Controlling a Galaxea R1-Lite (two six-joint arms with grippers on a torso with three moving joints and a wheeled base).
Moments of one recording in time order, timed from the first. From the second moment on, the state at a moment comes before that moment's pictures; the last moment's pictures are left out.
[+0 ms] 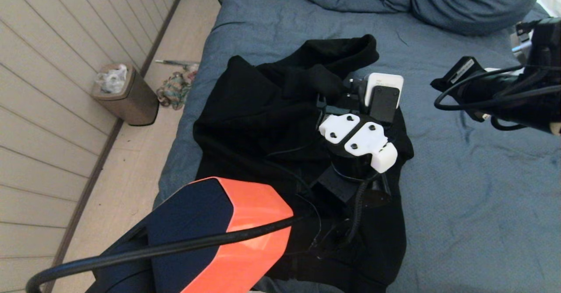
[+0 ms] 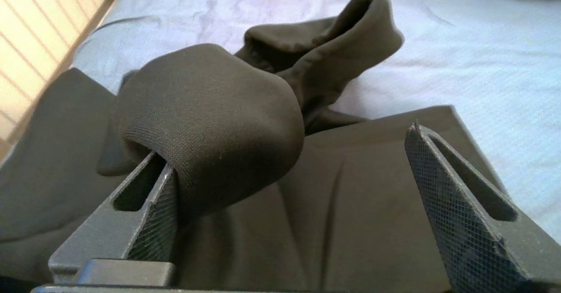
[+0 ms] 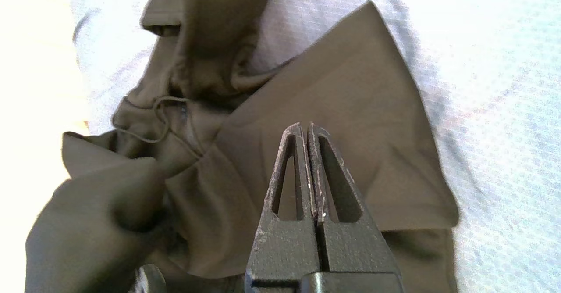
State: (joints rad) left arm -1.10 2.45 -1.88 -1.13 0.80 0.49; right arm 0.10 1.54 -1.16 -0.30 -0.04 0.67
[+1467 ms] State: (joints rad) left arm -0.78 2.06 -1.90 -0.03 0.52 -0.30; right arm 0.11 1.54 -1.24 -0.19 0.10 0.66
